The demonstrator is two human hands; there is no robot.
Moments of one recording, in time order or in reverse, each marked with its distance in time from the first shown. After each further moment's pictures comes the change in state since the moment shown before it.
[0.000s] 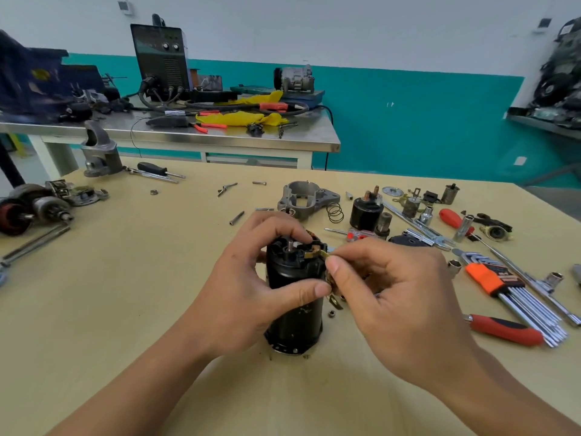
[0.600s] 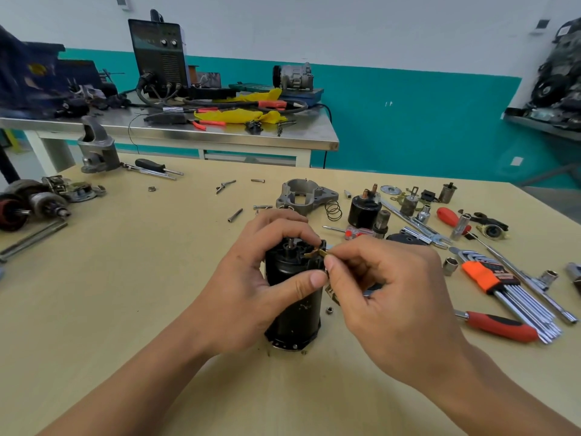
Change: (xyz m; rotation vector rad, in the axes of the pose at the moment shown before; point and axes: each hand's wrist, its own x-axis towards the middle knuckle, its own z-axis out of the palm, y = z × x) left_hand -0.003 0.002 0.001 -0.011 -0.073 0.017; right_hand -0.001 0.003 0.003 -0.121 0.016 -0.111
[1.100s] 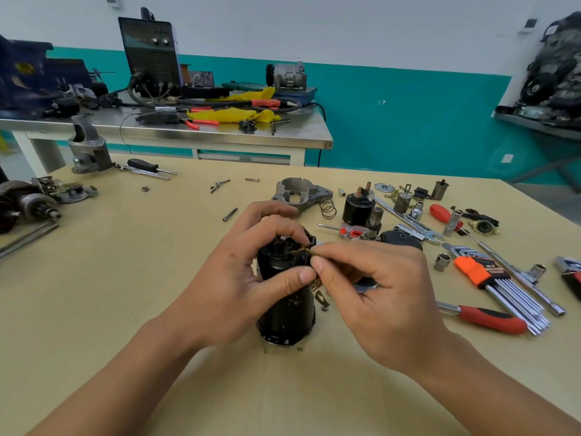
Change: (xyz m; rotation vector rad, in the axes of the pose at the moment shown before) left_hand 0.003 0.001 -0.008 0.087 -0.046 0.022; right_hand -0.002 0.011 0.004 0.111 0.008 -0.089
